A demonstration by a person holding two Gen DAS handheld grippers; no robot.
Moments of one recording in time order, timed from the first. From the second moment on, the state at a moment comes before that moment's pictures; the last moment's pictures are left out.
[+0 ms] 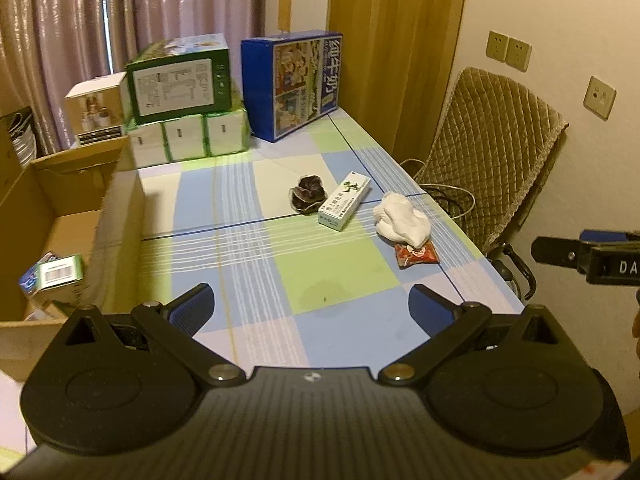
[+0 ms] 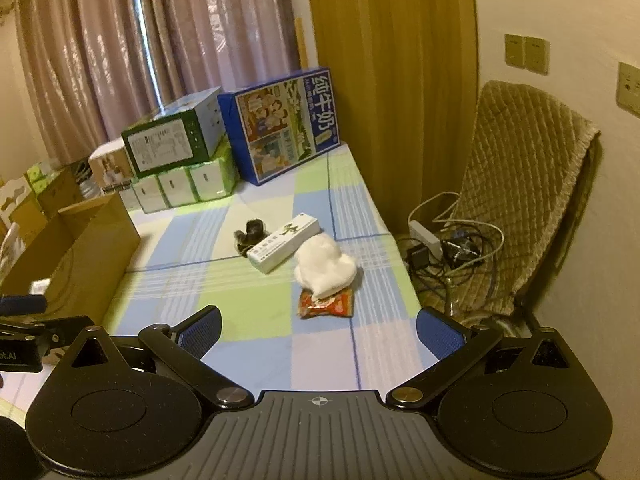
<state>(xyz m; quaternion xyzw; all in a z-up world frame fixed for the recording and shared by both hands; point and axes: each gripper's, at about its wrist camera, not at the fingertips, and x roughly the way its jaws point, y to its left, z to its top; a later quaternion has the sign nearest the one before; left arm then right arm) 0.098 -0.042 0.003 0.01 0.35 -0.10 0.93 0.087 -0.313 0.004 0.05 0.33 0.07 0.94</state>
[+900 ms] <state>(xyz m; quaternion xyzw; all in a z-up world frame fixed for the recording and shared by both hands) 0.238 -0.080 -0.095 0.01 0.39 -0.12 0.91 0.290 -0.309 -0.109 -0.05 0.37 0.22 0.90</state>
